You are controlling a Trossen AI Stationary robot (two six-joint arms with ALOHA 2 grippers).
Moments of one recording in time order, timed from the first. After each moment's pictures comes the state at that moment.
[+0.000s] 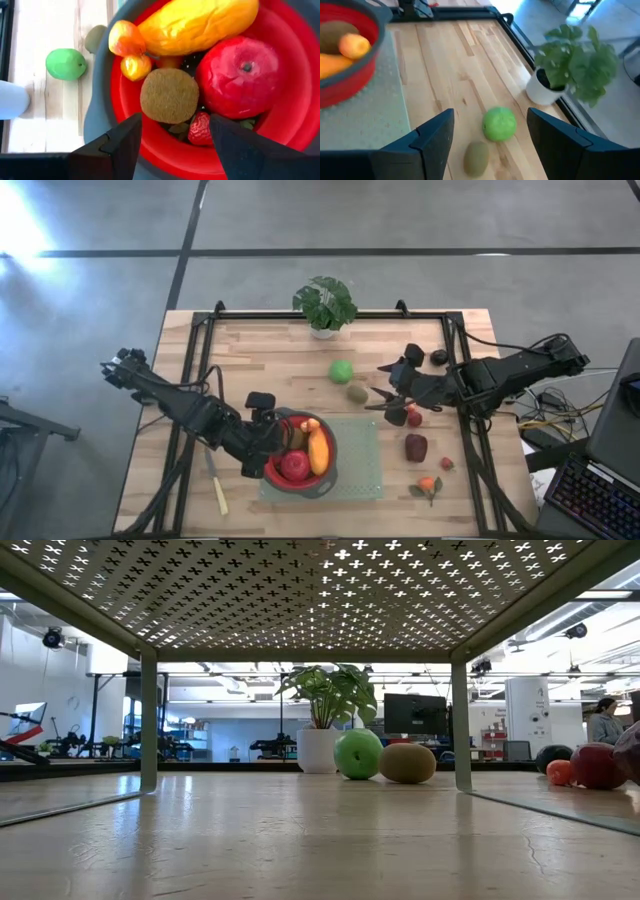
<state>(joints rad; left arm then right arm) -0.53 1.48 1.57 -1.13 -0.38 -0.29 0.31 1.18 1.17 -0.70 0.64 0.30</state>
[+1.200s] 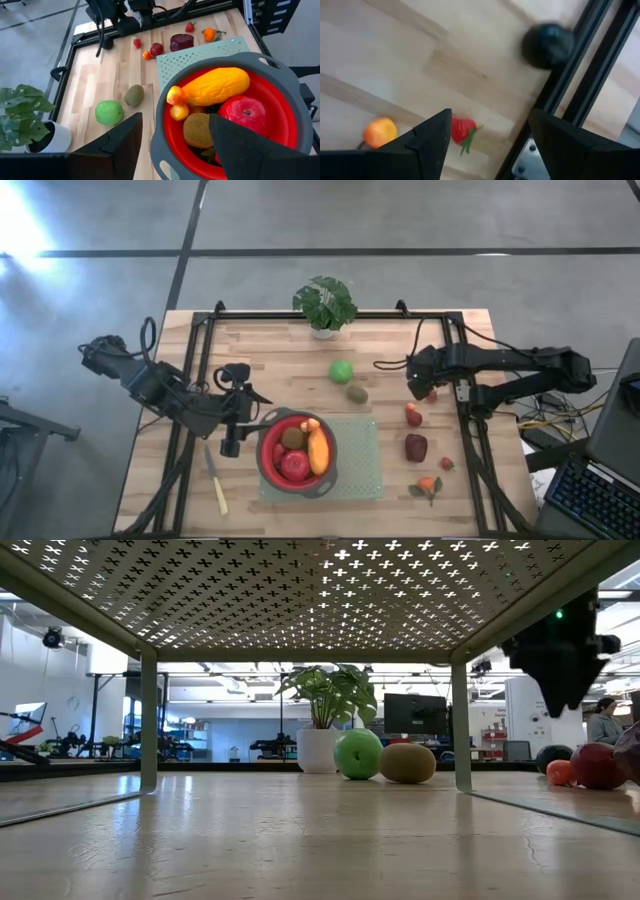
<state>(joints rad) -0.53 1.25 1.60 -1.04 -0.50 -0.15 -0.19 1.13 0.78 -1.25 0.34 0.87</state>
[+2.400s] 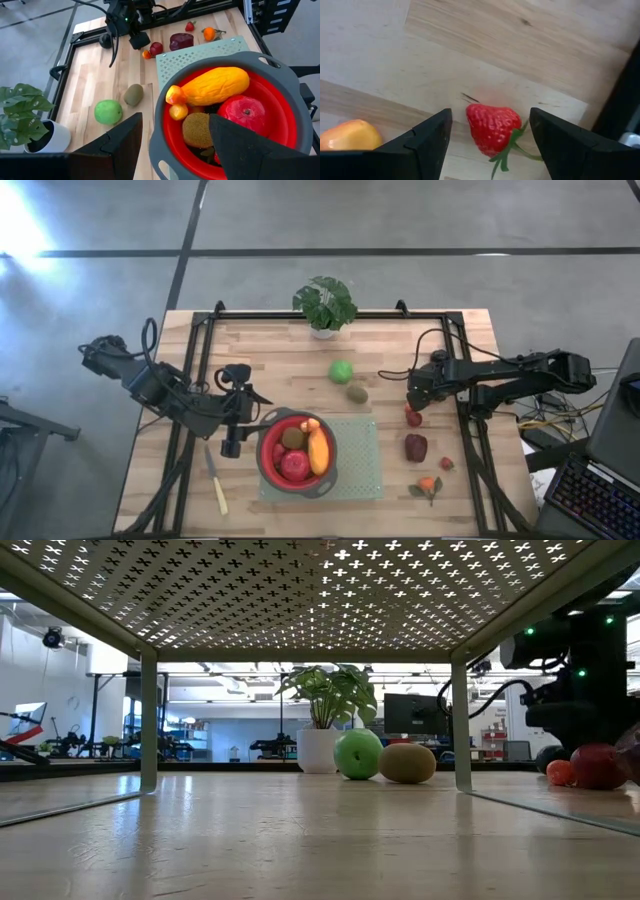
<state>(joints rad) -0.53 1.26 1.60 -1.04 -0.50 -0.16 -0.20 1.14 0.45 -0.89 0.16 1.02</state>
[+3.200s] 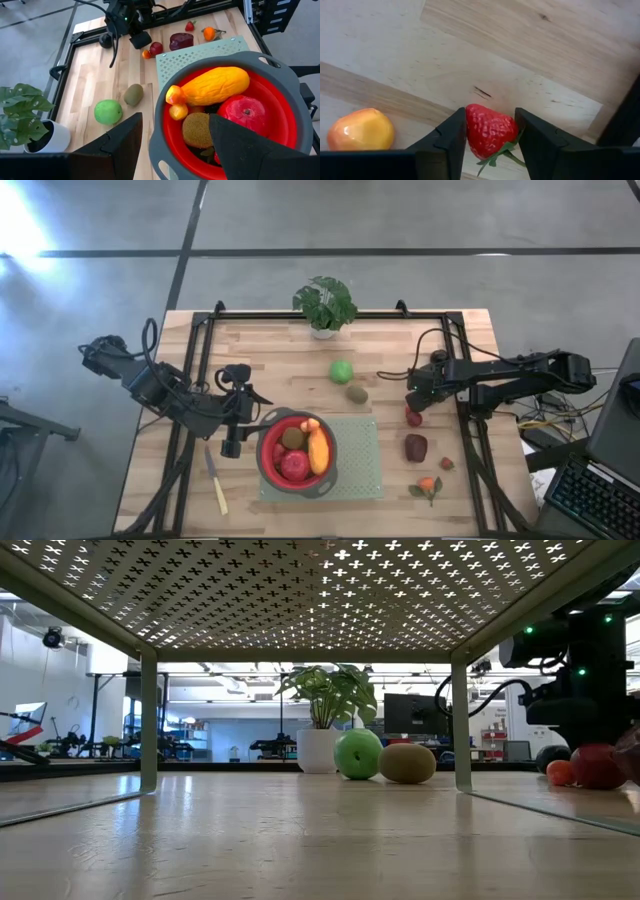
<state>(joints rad) -0.53 1.26 1.60 -1.04 -0.50 -0.16 -0.20 1.14 0.45 -0.87 0.12 0.98</state>
